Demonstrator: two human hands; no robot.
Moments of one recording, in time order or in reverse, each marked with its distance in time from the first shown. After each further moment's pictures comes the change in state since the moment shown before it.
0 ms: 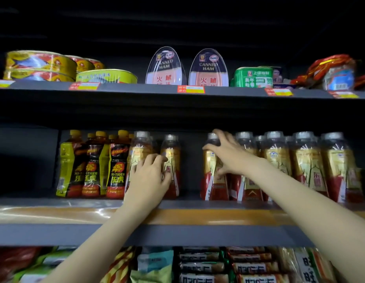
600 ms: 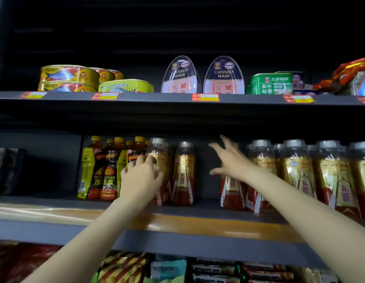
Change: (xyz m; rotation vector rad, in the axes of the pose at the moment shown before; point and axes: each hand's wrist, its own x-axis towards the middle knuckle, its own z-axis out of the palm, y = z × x) left_hand 0.014 -0.026 -0.025 0.209 -0.007 -0.234; right_hand 0.032 -0.015 0.013 0.236 0.081 0.031
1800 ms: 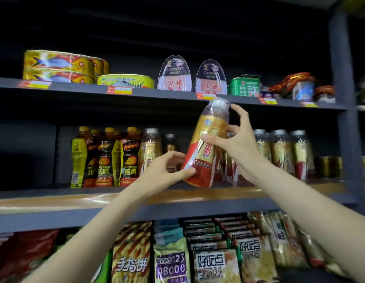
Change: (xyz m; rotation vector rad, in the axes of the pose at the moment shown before) left_hand -0.044 -0.015 -0.059 -0.970 -0.524 0.355; right_hand -0.113 -0.114 -0.074 1.085 0.520 0.226
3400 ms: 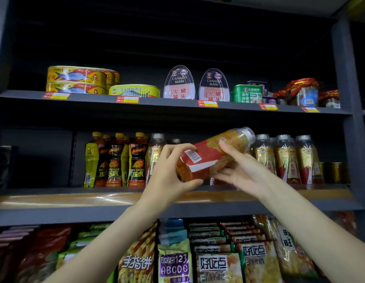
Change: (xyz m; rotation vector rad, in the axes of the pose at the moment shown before) left_hand -0.025 0.019 0.019 0.184 0.299 0.360; right_hand -0.021 0.011 -0.017 0.611 -0.185 0.557
